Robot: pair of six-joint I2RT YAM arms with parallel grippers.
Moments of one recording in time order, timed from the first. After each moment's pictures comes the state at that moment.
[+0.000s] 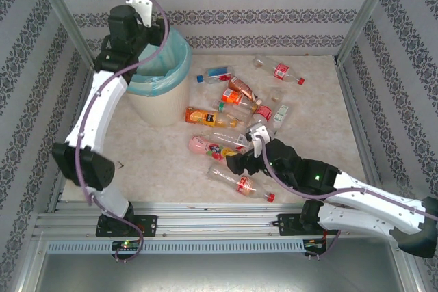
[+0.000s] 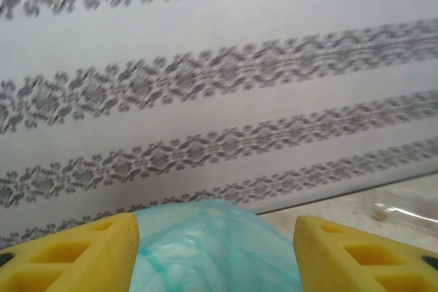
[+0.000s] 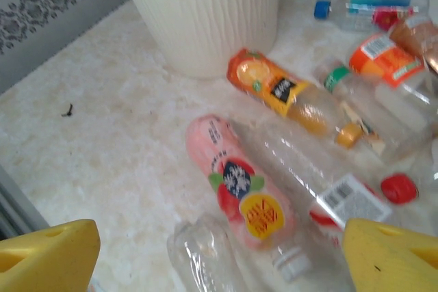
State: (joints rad) left arm -0.20 1.65 1.86 -0.38 -0.02 0.07; right arm 1.09 0.80 0.76 -0.49 0.29 0.42
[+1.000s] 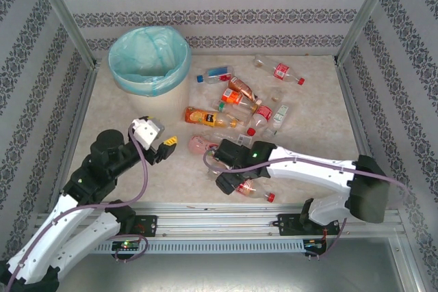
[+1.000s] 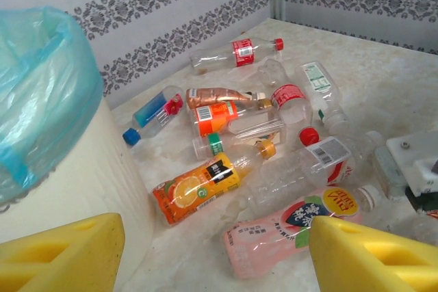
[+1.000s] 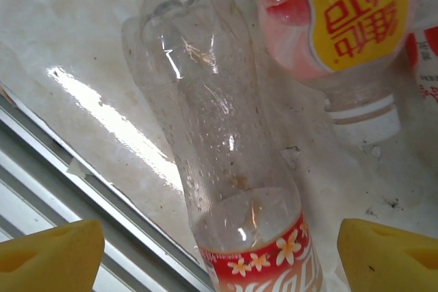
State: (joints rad) left arm -0.54 0.57 0.76 -0.47 0.09 0.21; right arm 1.09 1.42 1.01 -0.90 0.06 0.32
